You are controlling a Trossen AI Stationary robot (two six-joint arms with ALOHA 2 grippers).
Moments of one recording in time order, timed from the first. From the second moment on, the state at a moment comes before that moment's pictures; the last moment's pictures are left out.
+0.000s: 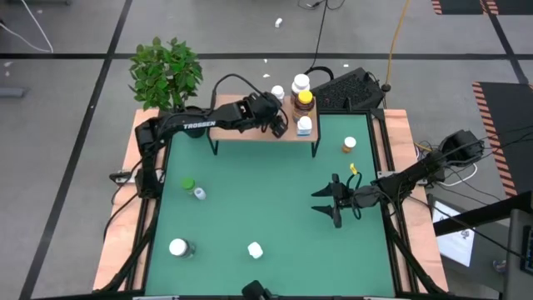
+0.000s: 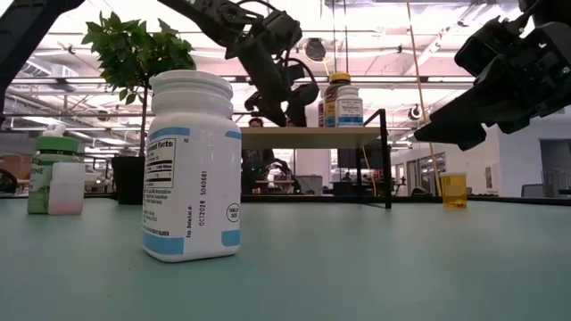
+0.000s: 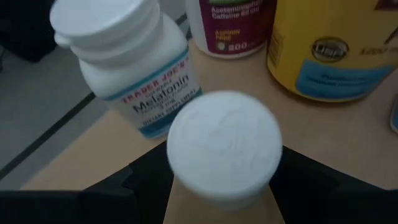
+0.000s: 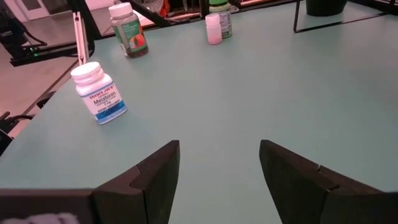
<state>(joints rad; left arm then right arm) 0.39 1.95 1.61 -0.39 -0.35 -0.10 0.41 1.18 0.12 0.70 0.39 0.35</state>
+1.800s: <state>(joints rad) 0.36 1.81 1.61 -0.58 -0.34 -0.05 0.41 1.18 0.13 0.74 0.39 0.36</state>
